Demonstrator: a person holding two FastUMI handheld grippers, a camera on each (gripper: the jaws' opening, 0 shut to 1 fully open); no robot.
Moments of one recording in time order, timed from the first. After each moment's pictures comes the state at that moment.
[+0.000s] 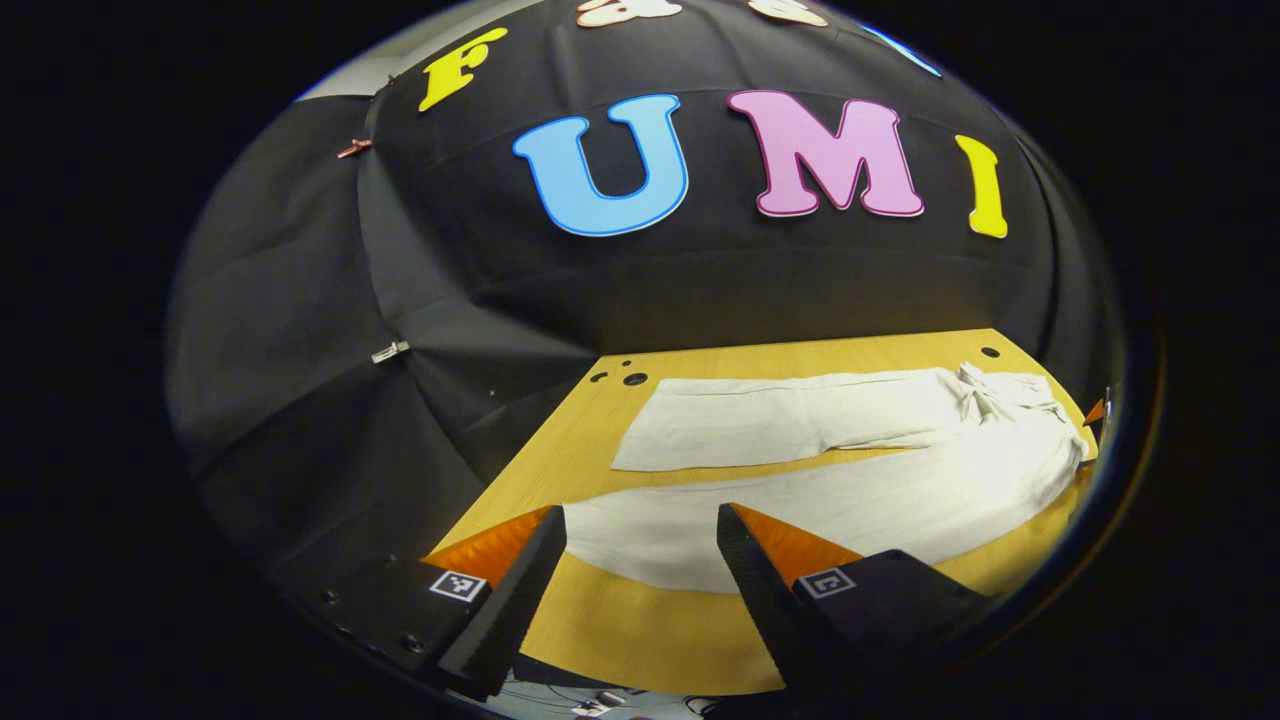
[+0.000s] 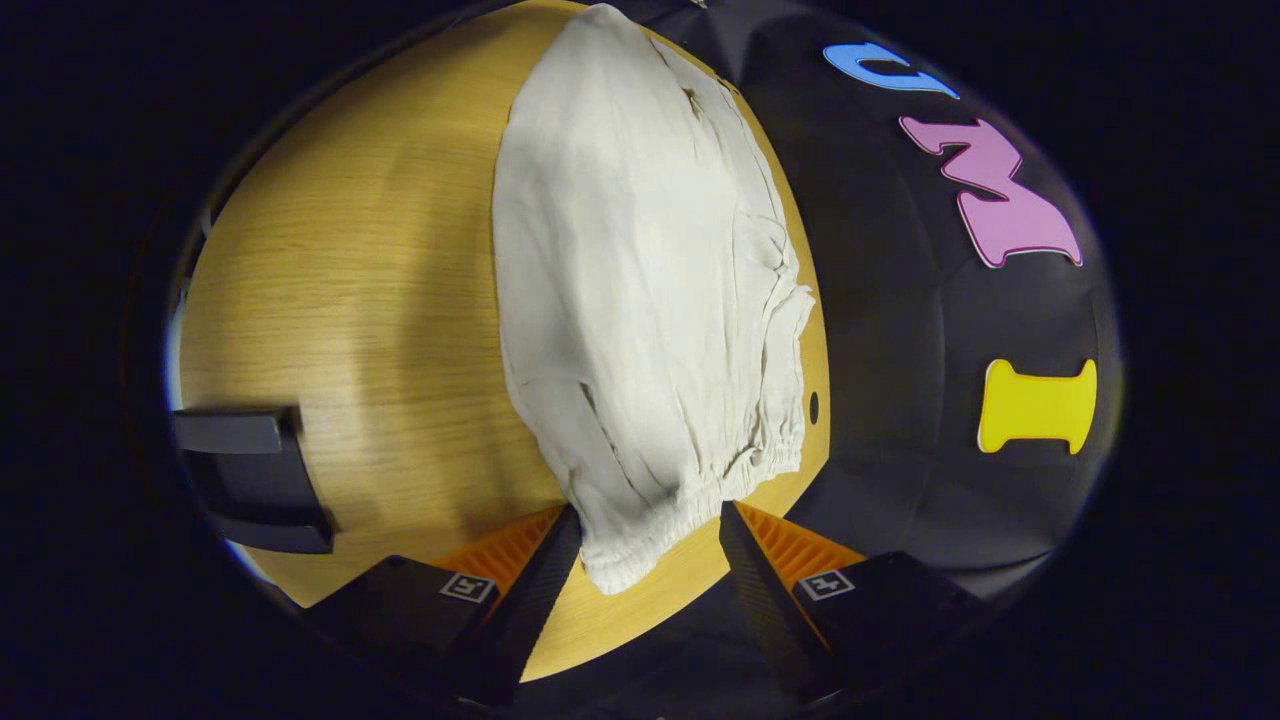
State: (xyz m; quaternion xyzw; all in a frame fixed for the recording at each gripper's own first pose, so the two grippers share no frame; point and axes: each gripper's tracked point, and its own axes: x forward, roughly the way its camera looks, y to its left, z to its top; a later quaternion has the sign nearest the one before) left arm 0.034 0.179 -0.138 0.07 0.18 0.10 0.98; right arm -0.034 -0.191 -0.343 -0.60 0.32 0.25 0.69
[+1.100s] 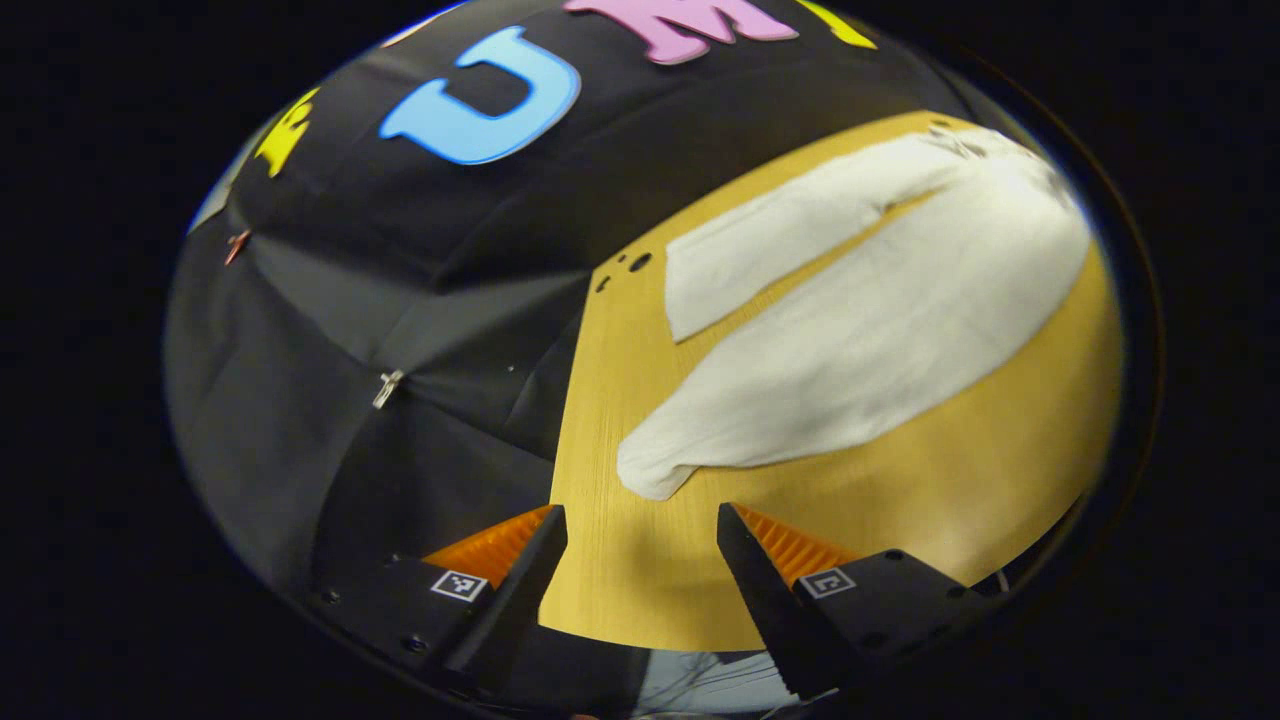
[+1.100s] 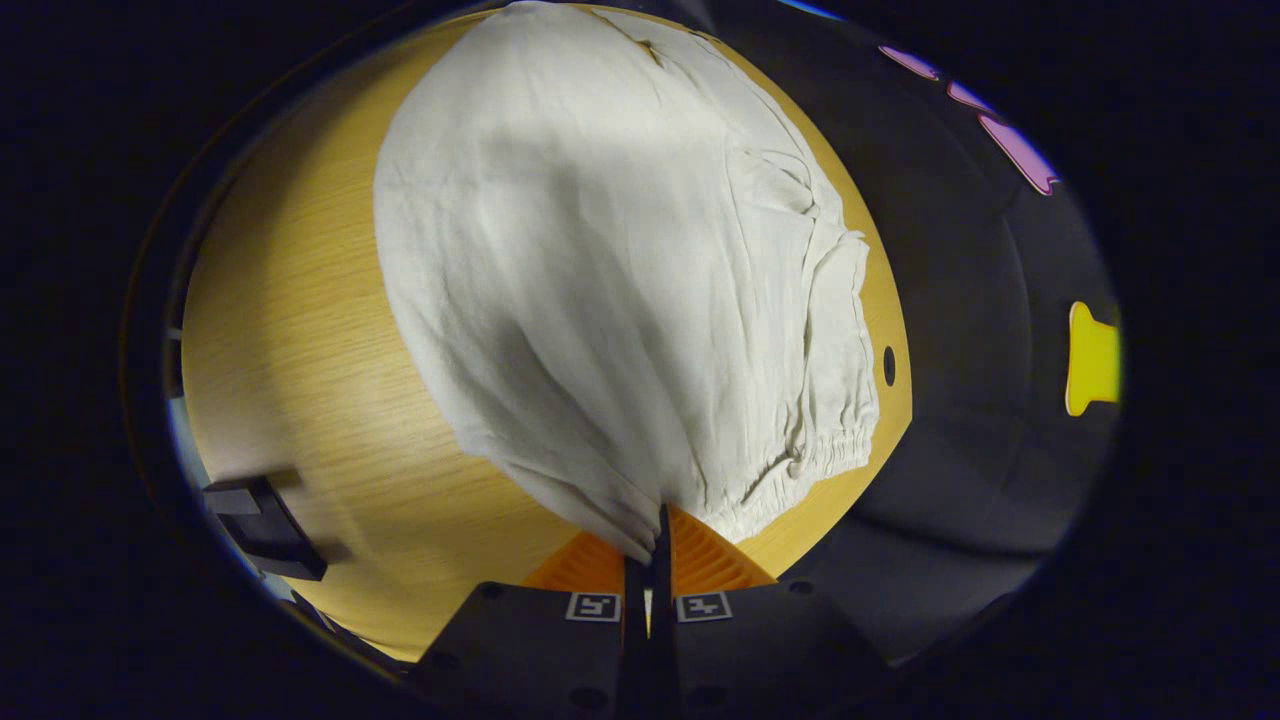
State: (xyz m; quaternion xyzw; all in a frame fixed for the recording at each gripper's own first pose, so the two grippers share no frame) left arm 0.060 0.316 -0.260 0.36 0.30 0.05 0.88; right arm -0.003 -0.187 -0.374 -0.52 0.45 0.28 0.66
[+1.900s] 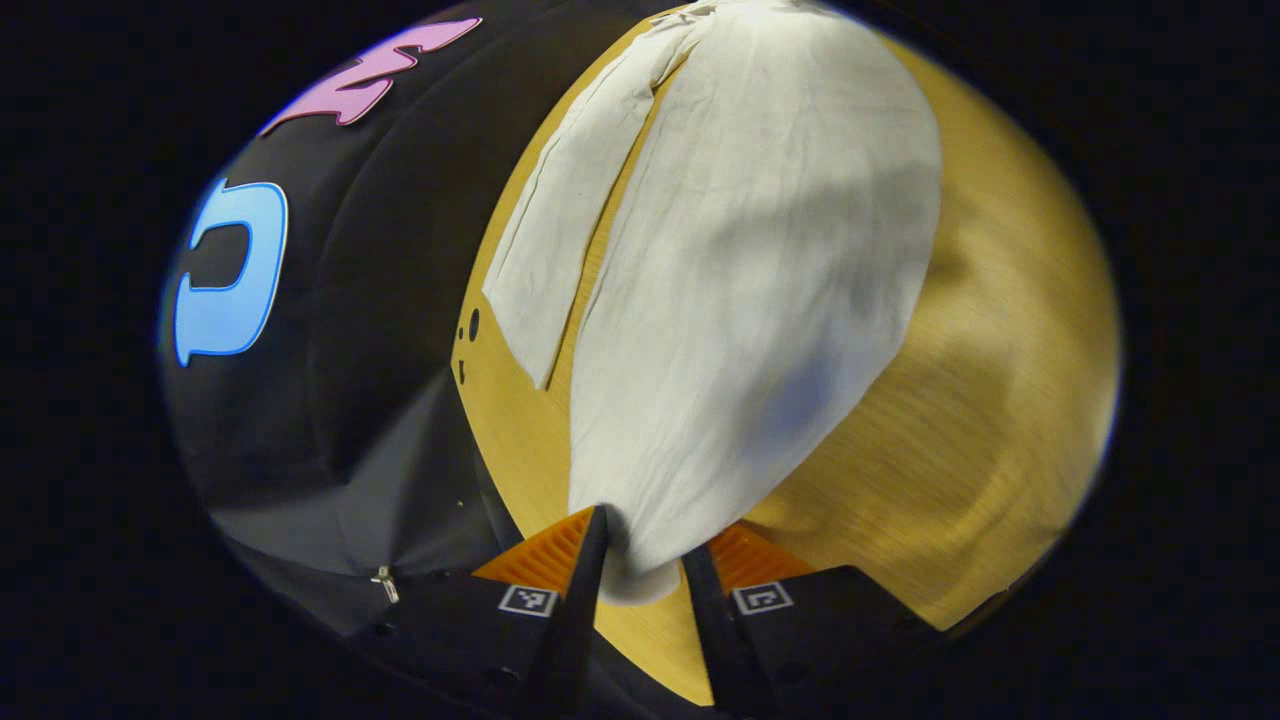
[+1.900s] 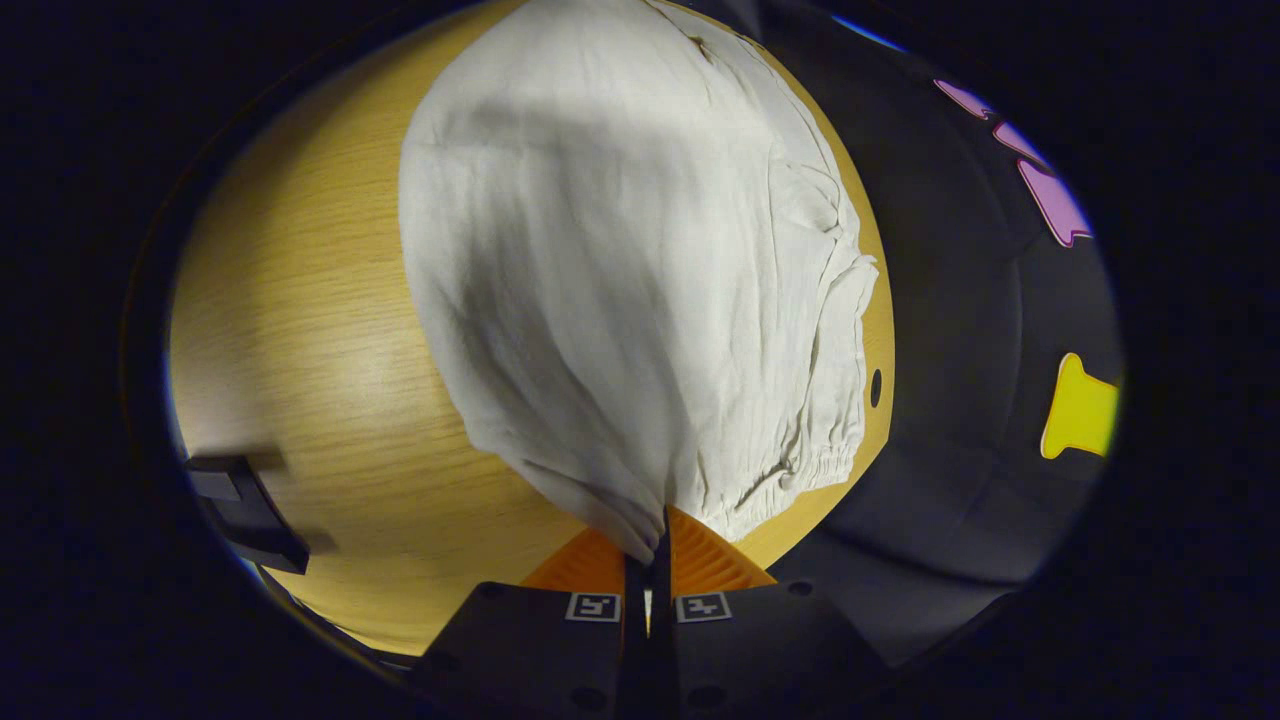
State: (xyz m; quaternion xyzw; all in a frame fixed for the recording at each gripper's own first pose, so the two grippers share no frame) left arm 0.142 0.310 -0.320 0.58 0.32 -0.13 0.74; right arm -0.005 -0.185 -0.373 -0.57 0.44 0.27 0.64
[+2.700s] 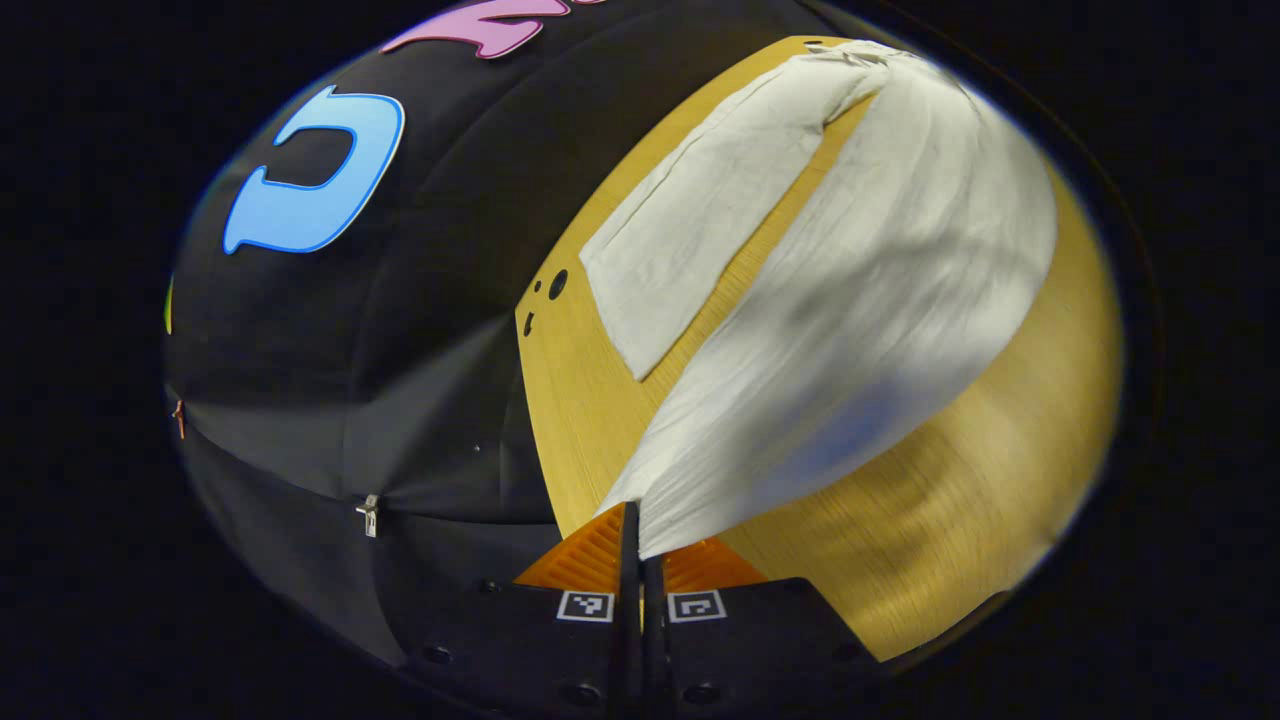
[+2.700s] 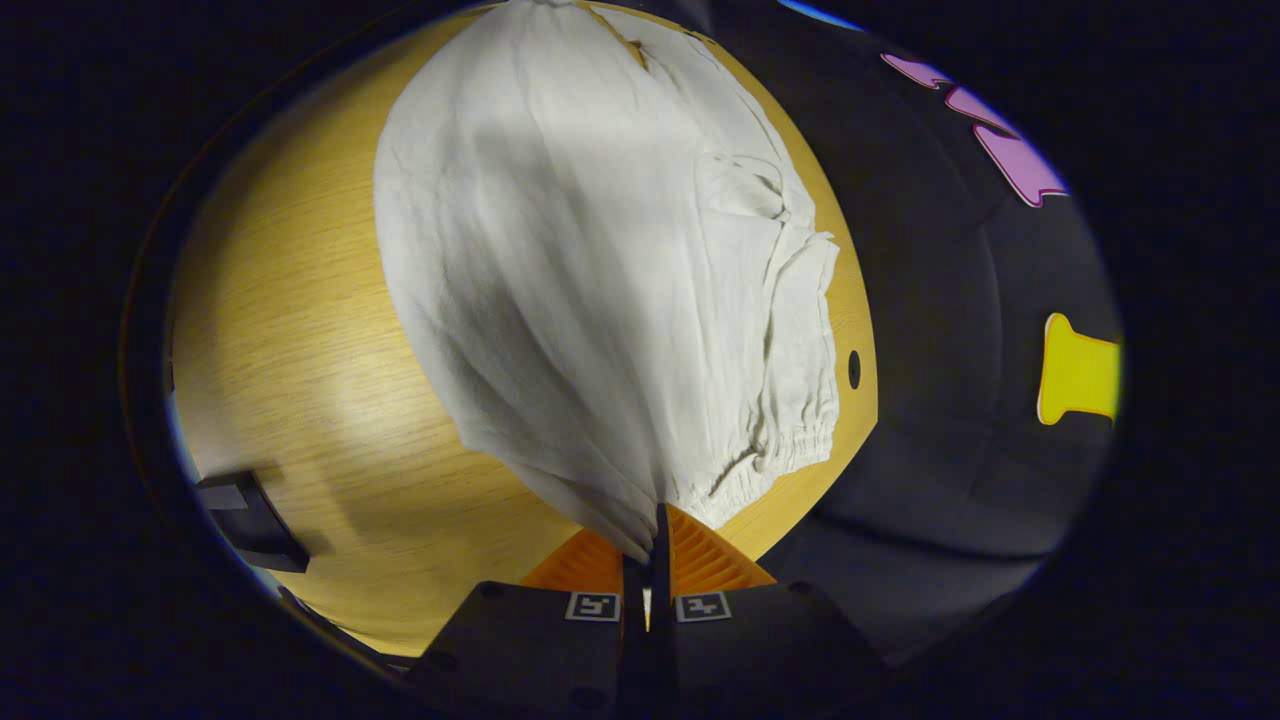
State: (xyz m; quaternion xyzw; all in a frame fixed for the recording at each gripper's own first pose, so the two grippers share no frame) left arm 0.162 0.313 -0.253 0.47 0.32 -0.02 0.82; right arm 0.013 -0.193 -0.341 -0.52 0.44 0.23 0.69
